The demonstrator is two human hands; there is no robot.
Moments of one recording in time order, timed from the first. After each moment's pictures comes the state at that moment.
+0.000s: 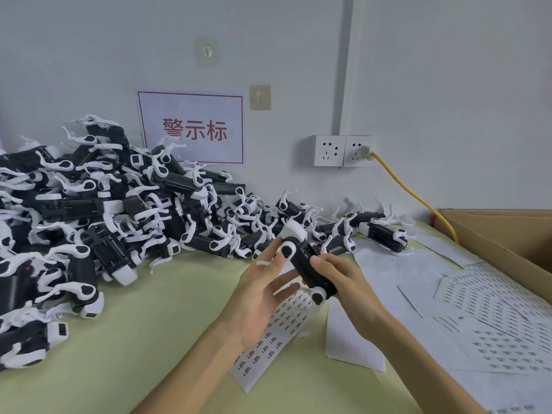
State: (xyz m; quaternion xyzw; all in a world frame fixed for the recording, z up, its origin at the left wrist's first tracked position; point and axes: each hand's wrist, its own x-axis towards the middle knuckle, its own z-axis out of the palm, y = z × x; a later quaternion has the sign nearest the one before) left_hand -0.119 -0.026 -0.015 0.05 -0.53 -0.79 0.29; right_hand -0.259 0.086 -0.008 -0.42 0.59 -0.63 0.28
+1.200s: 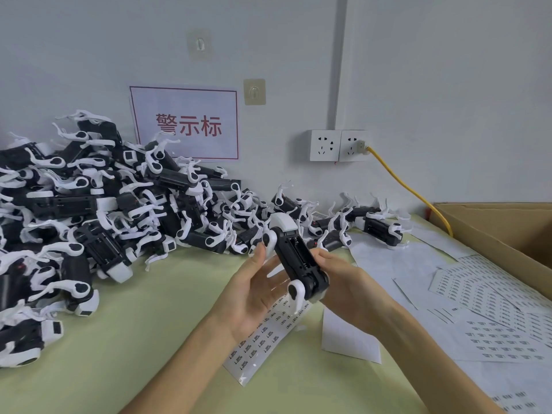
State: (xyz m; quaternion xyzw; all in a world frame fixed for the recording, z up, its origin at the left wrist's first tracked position) left_hand -0.114 -0.032 -0.013 0.04 -0.46 -0.85 0.25; right_hand -0.264 0.093 -0.002 -0.45 0.43 -0.62 0.47
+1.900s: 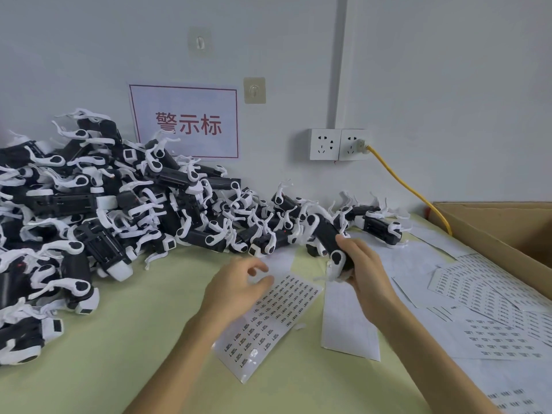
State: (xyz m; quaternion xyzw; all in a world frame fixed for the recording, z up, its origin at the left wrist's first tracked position) left_hand -0.105 -0.063 -0.022 0.34 -0.87 -0.27 0.23; right_hand -0.281 0.089 -0.005 -0.26 0.57 -0.74 0.25
